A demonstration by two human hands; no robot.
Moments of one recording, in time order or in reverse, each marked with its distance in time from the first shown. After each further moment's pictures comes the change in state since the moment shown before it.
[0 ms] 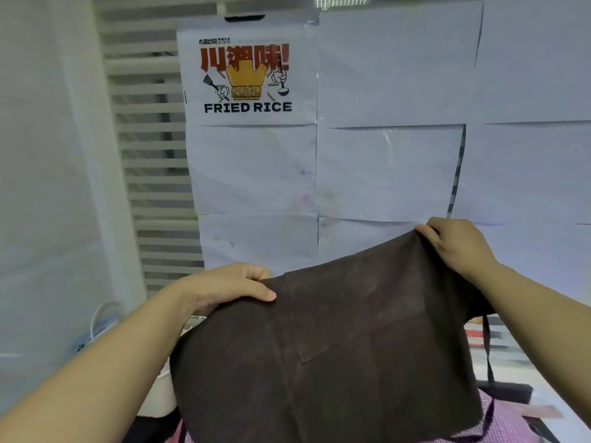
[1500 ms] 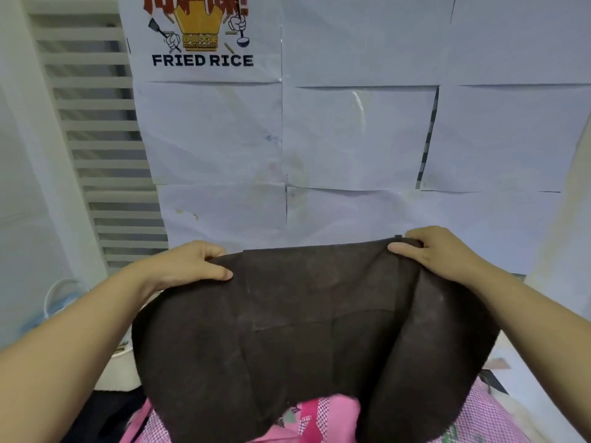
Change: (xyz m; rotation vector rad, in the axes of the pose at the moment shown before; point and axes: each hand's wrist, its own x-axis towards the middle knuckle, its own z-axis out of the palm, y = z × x) left_hand 0.020 -0.016 0.002 0.368 0.178 -0.005; right_hand -0.057 0.014 -0.014 0.283 -0.373 0.079
